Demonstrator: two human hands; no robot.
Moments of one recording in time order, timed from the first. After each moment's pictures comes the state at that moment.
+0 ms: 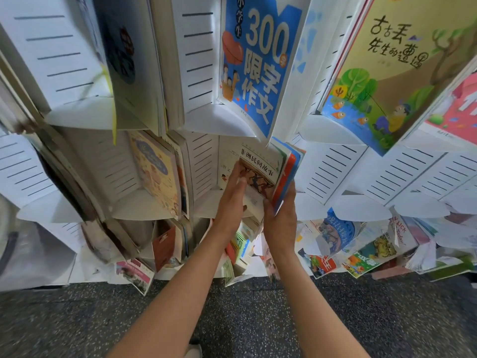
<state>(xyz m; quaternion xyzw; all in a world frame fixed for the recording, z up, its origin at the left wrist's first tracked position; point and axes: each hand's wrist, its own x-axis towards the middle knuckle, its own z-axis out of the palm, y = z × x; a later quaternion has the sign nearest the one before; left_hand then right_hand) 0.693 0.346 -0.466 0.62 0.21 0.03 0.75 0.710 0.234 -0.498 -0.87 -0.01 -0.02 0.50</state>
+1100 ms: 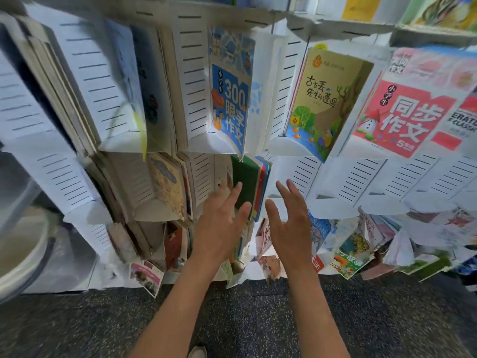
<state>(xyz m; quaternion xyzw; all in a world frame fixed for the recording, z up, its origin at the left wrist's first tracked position) 0.585 0.315 -0.342 0.92 0.15 0.05 0.35 0.628 0.175 -0.331 -0.87 -0.11 -0.05 0.47</state>
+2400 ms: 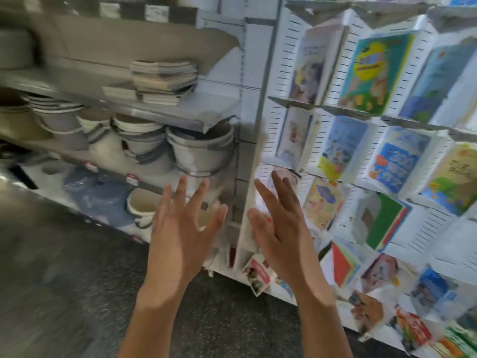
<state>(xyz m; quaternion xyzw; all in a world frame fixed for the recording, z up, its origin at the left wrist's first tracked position) 0.053 0.518 -0.128 0.86 0.37 0.28 0.19 0.187 0.391 -0.127 -0.77 -0.47 -0.01 0.44</state>
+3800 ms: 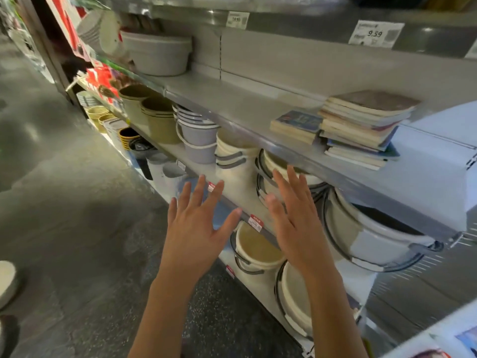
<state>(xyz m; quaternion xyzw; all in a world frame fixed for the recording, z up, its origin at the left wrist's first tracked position) -0.119 1.046 -0.115 0.80 0.51 0.27 0.15 0.058 0.992 -0.109 -0.70 -0.57 0.12 0.40</state>
